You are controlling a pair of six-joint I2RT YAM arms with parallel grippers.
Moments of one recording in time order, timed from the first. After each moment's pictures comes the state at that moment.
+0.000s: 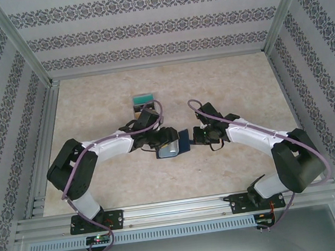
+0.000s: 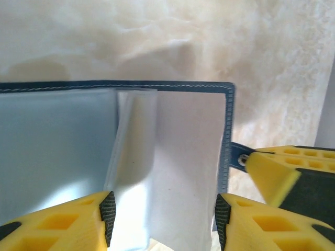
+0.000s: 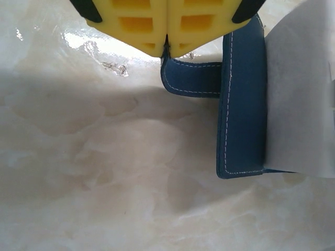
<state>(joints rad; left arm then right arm) -0.65 1.73 0.98 -0.13 0.40 -0.92 0.52 1.44 0.81 -0.50 -0.14 0.60</state>
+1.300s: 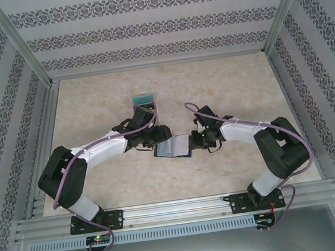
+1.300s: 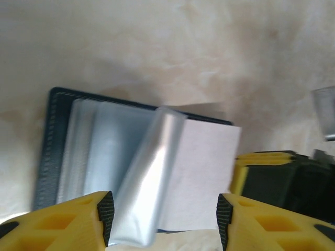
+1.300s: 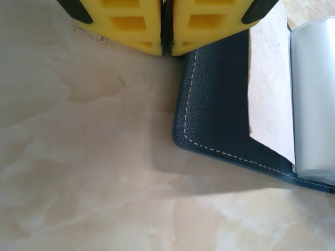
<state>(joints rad) -0.63 1.62 0.96 -0.27 0.25 -0.88 0.48 1.59 0.77 -0.37 -0.29 0.60</state>
